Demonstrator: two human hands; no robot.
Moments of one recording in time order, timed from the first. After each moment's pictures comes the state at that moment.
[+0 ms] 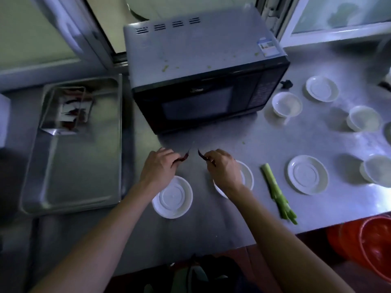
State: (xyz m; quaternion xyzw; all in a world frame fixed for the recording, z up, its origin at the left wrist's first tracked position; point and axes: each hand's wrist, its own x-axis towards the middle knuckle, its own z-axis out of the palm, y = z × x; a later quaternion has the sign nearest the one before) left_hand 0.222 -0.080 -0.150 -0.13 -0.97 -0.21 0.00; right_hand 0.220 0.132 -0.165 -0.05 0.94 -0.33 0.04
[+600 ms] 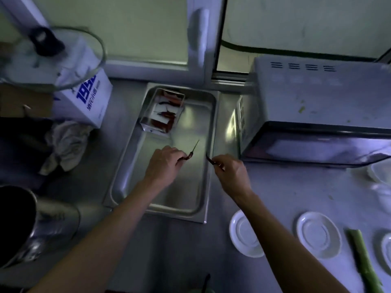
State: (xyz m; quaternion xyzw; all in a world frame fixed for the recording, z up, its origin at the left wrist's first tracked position) left_hand 0.221 -0.357 -0.133 0.02 -0.97 -0.24 0.06; right_hand 0.173 -0.141 -0.138 -0.19 0.92 -0.34 0.04
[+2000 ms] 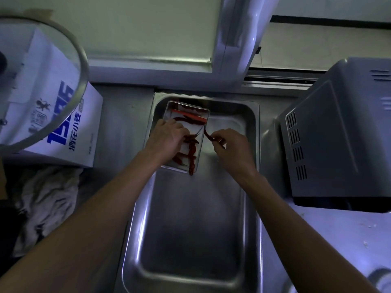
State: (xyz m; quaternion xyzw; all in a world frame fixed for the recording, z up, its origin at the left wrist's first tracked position) left_hand 0.003 -0.526 -0.216 -0.10 -0.99 -0.09 0.01; right_hand -0.014 -0.310 -0.199 -0.15 0.91 -0.38 0.08
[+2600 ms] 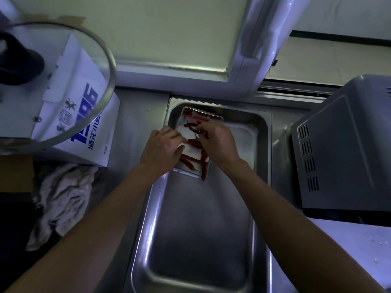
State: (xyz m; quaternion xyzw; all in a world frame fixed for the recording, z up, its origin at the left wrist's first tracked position) left_hand 0.043 -0.559 -0.205 -0.06 -0.99 -0.14 0.08; right_hand -0.036 -0.386 -0.193 -0.28 0.91 -0.32 0.02
